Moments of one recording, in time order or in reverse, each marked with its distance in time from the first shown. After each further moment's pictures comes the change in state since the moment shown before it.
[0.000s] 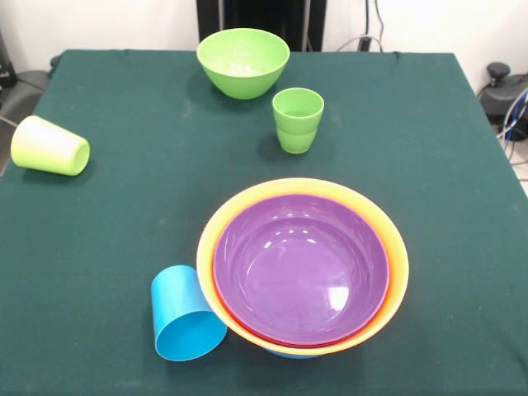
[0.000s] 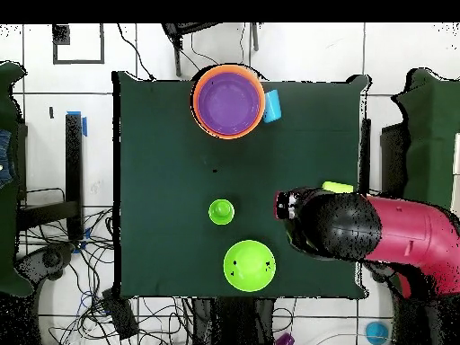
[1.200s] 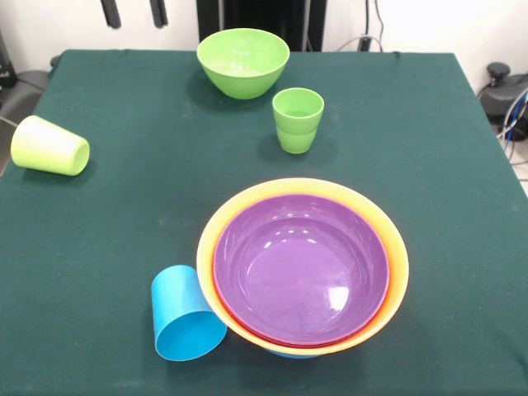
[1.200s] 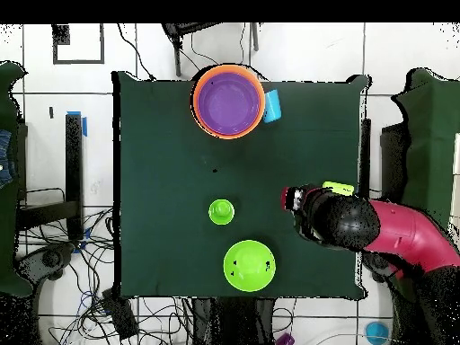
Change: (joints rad) arm -0.041 0.247 -0.048 -0.002 -0.044 -0.253 0.000
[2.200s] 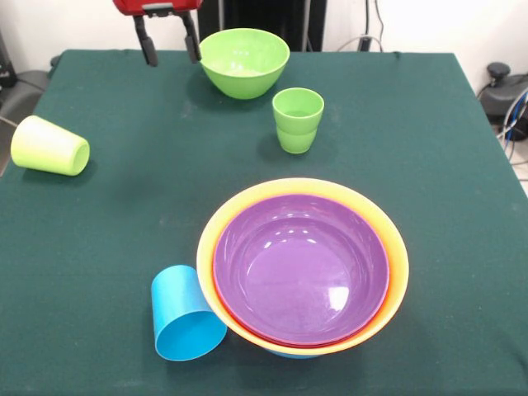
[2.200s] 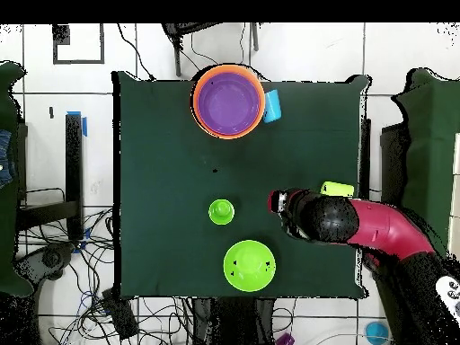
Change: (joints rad) arm 0.016 0.117 0.004 -0.001 -0.022 -0.041 0.000
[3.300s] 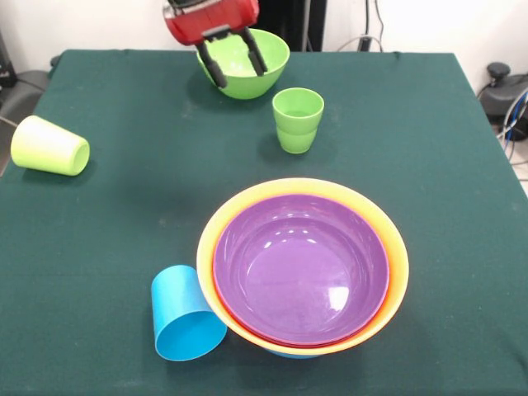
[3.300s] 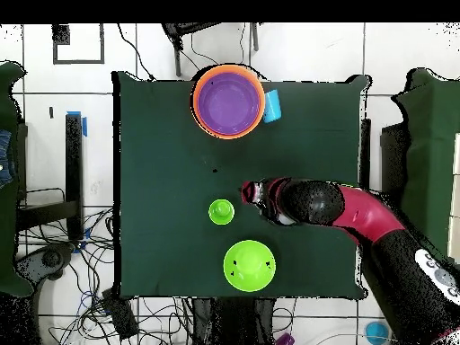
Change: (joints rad) arm -0.053 0.166 0.156 -0.015 0.090 0.051 0.000
